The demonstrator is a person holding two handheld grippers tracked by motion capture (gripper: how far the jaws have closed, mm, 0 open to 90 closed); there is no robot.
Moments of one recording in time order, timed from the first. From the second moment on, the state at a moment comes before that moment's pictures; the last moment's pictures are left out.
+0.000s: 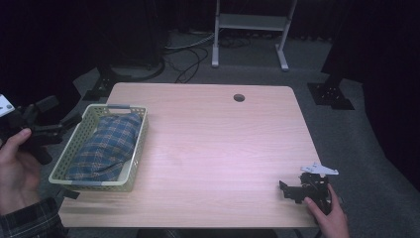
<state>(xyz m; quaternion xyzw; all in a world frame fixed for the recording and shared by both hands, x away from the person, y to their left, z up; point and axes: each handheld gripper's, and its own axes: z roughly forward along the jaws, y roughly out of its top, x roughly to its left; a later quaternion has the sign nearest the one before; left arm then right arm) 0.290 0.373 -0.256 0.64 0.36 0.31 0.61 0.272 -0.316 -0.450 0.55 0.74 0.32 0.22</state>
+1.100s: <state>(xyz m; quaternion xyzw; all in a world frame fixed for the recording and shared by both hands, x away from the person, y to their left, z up) 0.297 0.385 -0.272 0.69 0.40 0.32 0.51 0.273 -0.315 -0.450 0.55 0.74 0.32 0.22</state>
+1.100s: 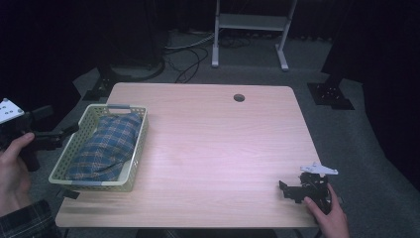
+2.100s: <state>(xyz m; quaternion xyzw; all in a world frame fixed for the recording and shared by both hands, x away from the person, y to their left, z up) 0.330 0.374 -0.309 0.74 0.41 0.27 0.46 0.273 -0.315 -0.450 0.55 0.74 0.32 0.22</state>
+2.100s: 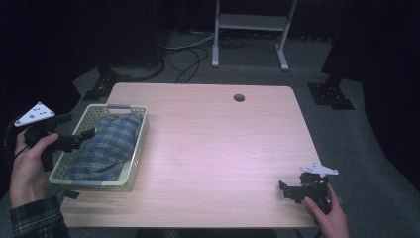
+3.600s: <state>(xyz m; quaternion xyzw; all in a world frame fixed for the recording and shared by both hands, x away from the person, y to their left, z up) 0.363 0.352 -0.353 0.79 0.44 0.24 0.37 0.273 -0.315 -0.450 0.55 0.74 0.32 0.22</state>
